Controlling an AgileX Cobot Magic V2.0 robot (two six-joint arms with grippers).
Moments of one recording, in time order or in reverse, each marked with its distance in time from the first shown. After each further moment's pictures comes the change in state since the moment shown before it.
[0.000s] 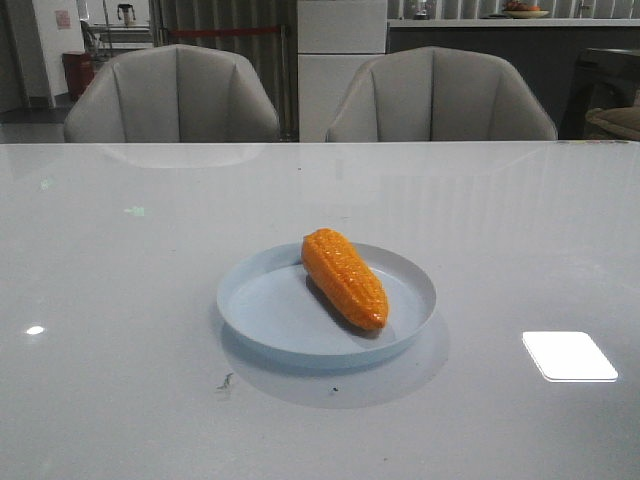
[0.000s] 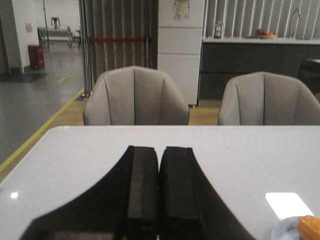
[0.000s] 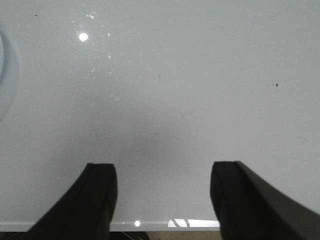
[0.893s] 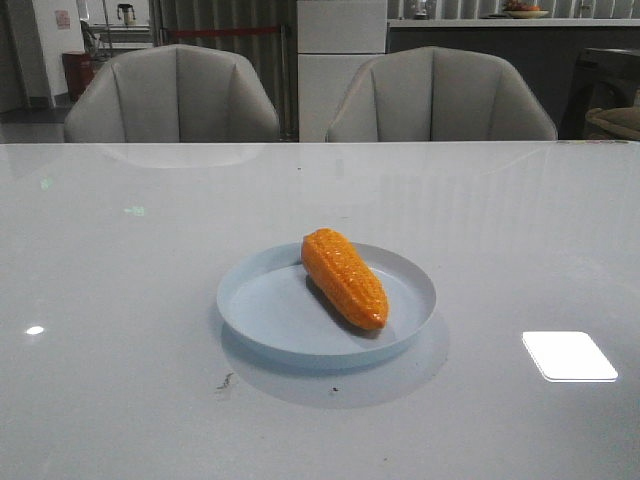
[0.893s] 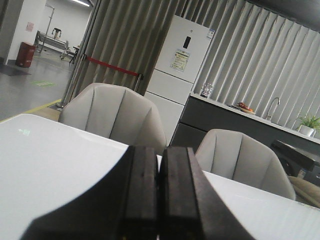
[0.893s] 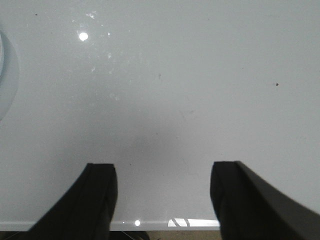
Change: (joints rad) left arm 0.000 -0.121 0.321 -0.322 -0.334 -0.001; right arm 0.000 0.000 0.000 0.000 0.002 0.000
